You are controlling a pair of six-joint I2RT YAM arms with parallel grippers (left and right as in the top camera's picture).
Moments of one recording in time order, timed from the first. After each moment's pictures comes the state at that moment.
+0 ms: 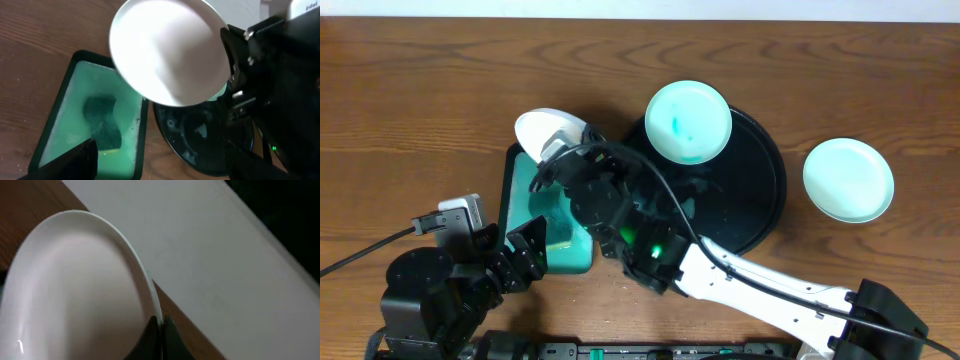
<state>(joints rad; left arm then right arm) -0.13 0.53 1.00 -1.05 0.16 -0.45 1.11 1.63 1.17 0.21 0.78 -0.52</state>
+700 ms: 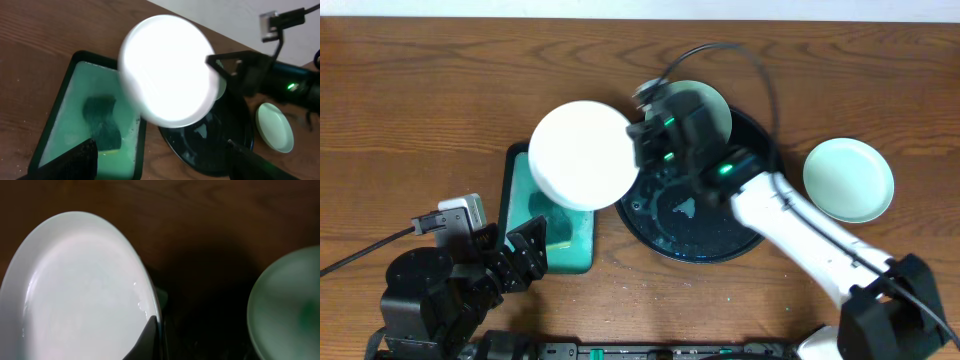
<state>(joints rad) -0.13 0.53 1.00 -1.04 0.16 -0.45 0.59 1.64 1.18 -0.15 -0.25 0.37</state>
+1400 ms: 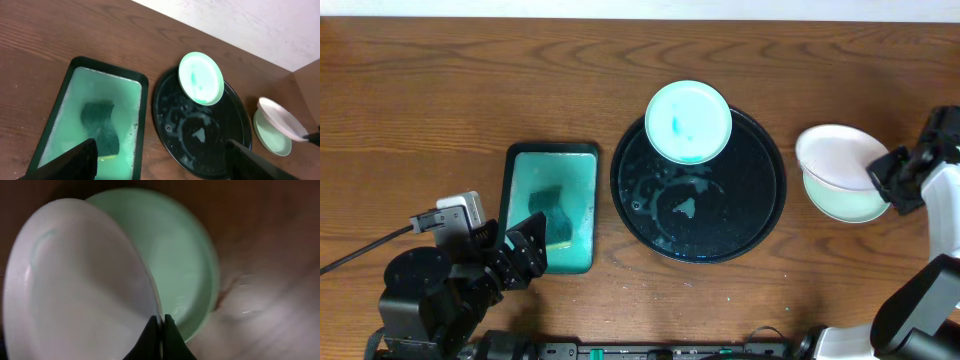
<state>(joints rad) -0.13 0.53 1.00 -1.02 0.16 -0.45 -0.46 1.62 1.18 -0.83 0.04 0.66</state>
